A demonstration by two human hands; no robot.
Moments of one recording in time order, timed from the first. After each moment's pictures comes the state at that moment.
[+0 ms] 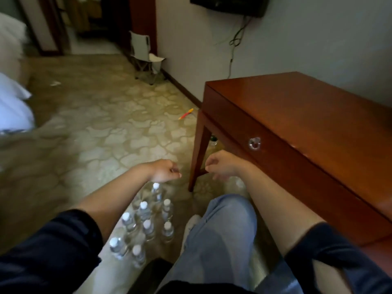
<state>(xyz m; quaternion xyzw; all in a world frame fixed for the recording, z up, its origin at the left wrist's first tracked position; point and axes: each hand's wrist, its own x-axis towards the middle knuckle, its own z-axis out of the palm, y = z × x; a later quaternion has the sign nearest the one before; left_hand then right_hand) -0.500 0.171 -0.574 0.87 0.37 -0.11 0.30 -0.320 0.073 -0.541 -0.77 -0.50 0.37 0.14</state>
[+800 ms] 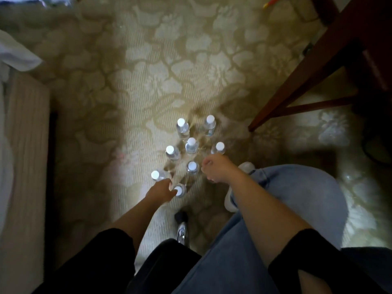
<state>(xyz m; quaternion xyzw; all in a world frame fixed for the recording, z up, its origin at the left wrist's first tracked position) -0.617 0.174 -0.867 0.58 0.66 -0.18 0.45 -0.427 0.203 -0.809 -0.69 -0.45 0.57 0.01</state>
